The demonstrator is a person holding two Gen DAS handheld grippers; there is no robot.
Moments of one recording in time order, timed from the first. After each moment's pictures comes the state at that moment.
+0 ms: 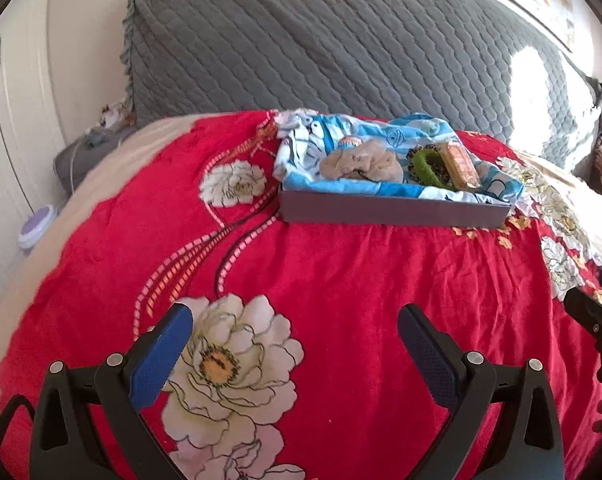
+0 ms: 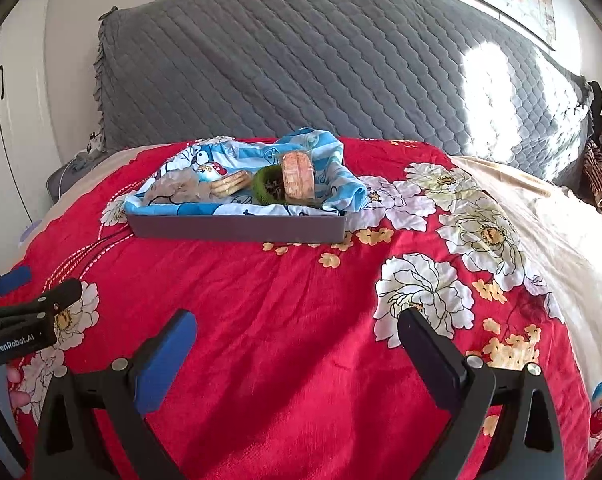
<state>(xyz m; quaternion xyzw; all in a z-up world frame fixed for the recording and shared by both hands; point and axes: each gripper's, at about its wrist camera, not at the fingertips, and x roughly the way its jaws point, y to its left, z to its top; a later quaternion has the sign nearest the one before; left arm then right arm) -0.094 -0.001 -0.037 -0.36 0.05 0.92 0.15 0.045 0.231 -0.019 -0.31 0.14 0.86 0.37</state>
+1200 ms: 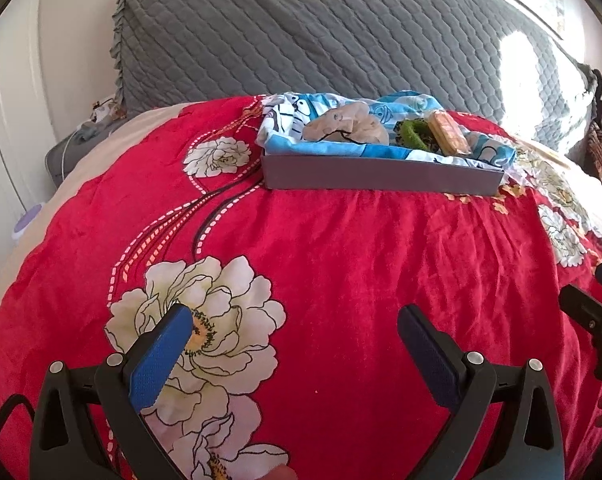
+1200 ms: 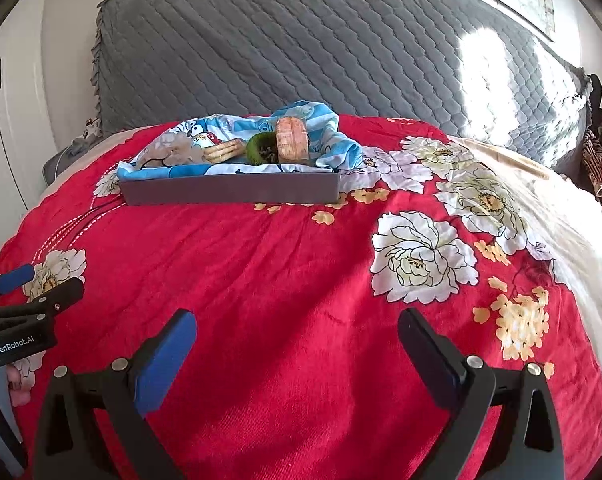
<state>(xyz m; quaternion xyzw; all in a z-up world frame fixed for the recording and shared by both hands) -0.077 0.008 -0.066 -0.36 0.07 0.92 0.16 0.059 0.223 -0.051 -0.33 0.15 0.86 0.37</state>
